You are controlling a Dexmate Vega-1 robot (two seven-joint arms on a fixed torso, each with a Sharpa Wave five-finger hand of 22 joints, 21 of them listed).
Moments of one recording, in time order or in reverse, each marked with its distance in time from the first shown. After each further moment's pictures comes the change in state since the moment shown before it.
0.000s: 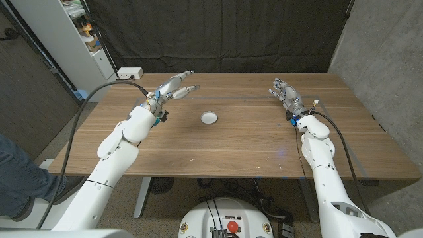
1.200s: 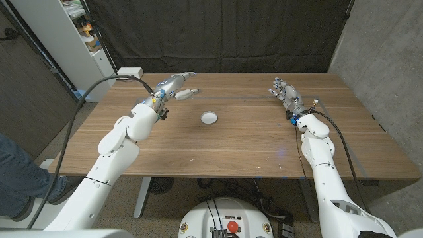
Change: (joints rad) left arm -0.013 0.050 0.045 -0.048 0.157 0.058 0.009; left_hand 0.085 -0.105 -0.021 -0.009 0.000 0.096 -0.025 0.016 0.005 0.104 -0.021 0.028 0.000 0.122 -0.019 0.018 0.002 0.126 0.027 -0.012 0.000; right arm 0.014 0.000 0.004 0.018 0.000 0.005 0.002; right_hand 0.000 0.000 -0.008 0.000 0.000 0.004 -0.004 0.000 -0.005 0.004 -0.004 0.000 0.000 0.003 -0.003 0.008 -0.008 0.003 0.003 -0.007 0.005
